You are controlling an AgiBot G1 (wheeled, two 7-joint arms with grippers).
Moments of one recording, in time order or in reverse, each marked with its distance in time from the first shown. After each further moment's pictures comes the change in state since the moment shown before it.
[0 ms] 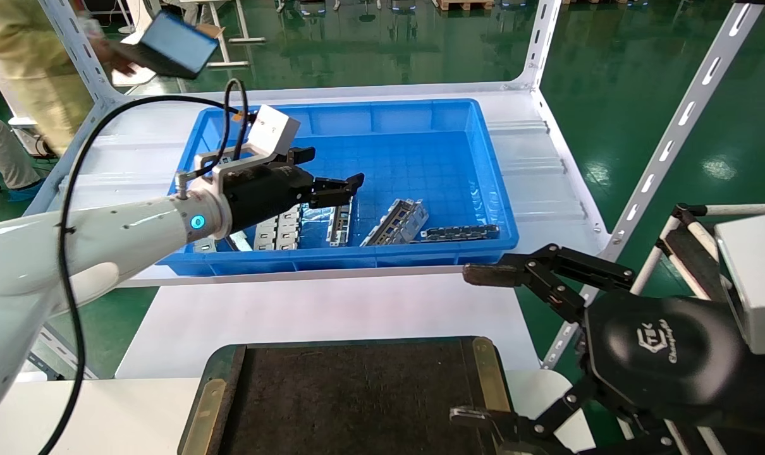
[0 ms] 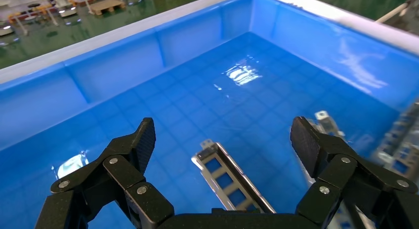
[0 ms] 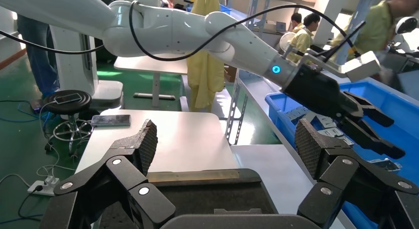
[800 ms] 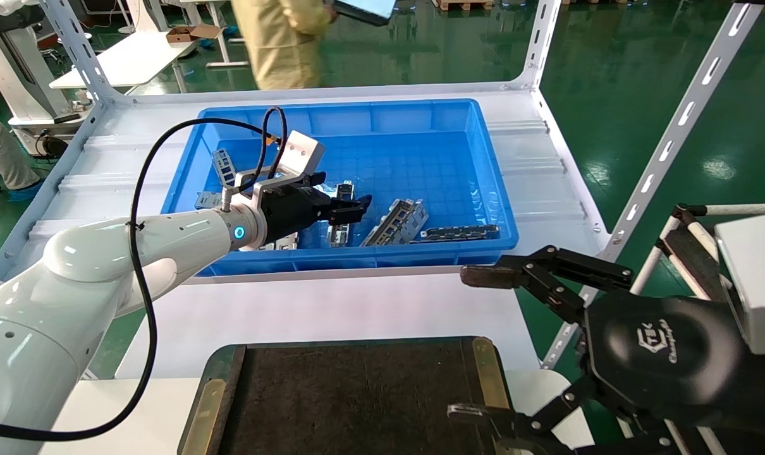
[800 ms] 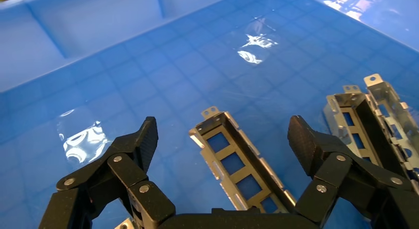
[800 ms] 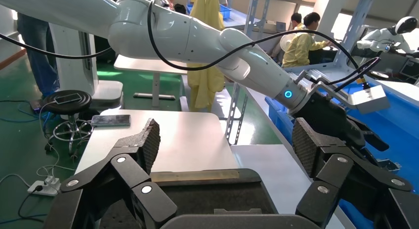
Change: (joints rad) left arm -0.082 0.159 0.028 0.337 -0.029 -0.086 0.171; right arm 0.000 0.001 -0.002 0.000 0.001 0.001 -0.001
